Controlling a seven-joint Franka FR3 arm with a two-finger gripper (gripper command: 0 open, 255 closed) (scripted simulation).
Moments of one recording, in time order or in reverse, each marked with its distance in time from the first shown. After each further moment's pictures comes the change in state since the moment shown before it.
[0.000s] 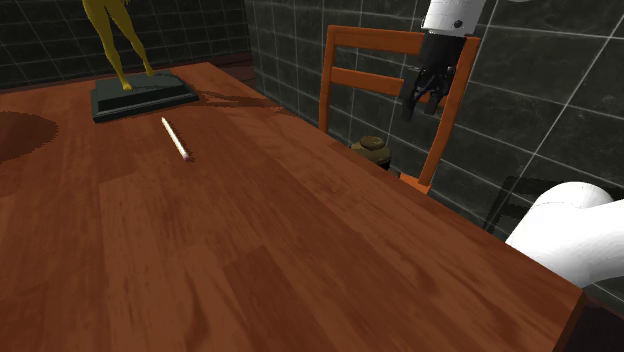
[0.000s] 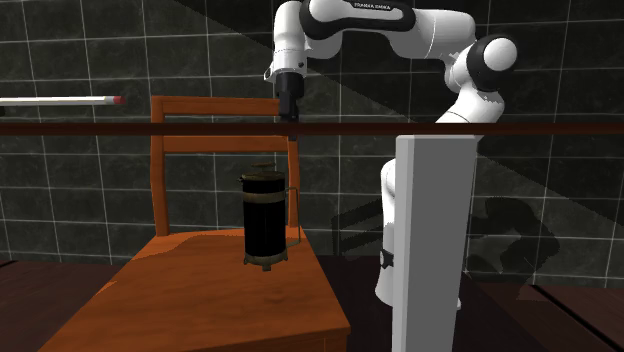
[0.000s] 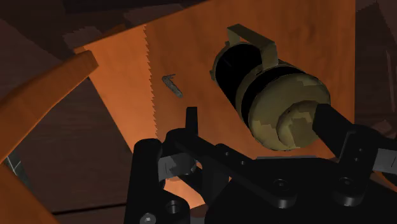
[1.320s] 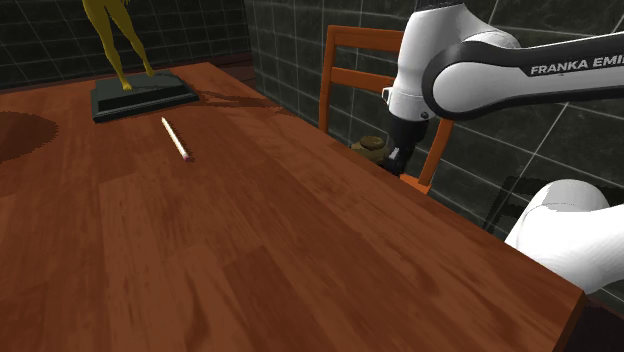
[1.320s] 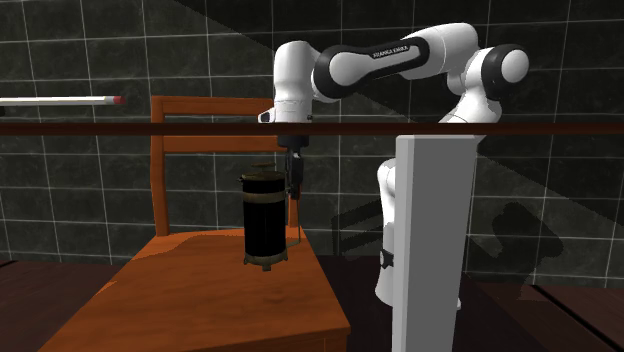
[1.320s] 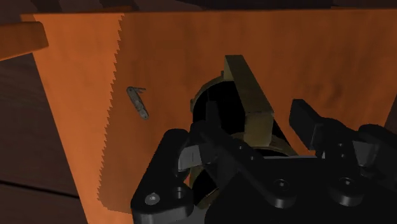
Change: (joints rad) arm 0.121 -0.060 0.166 -0.361 -0.035 0.309 -0.080
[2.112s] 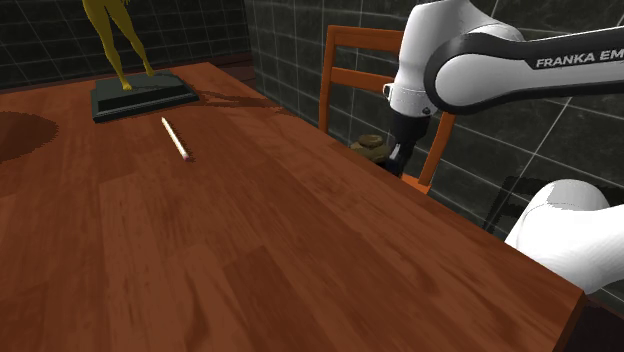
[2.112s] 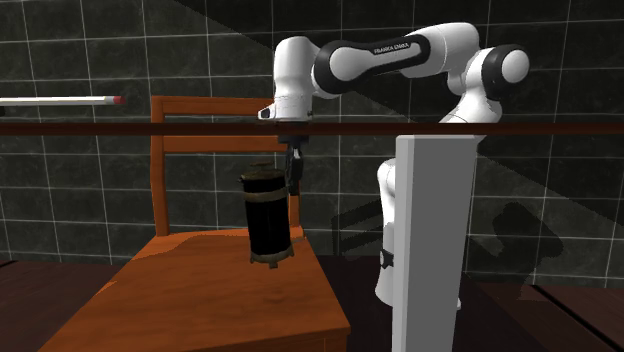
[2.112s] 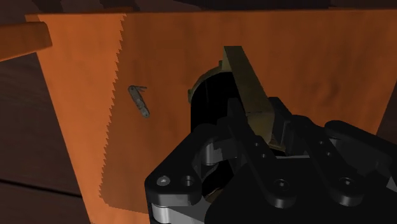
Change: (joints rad) arm -0.001 -0.005 -0.002 0.021 -0.001 -0.027 0.000
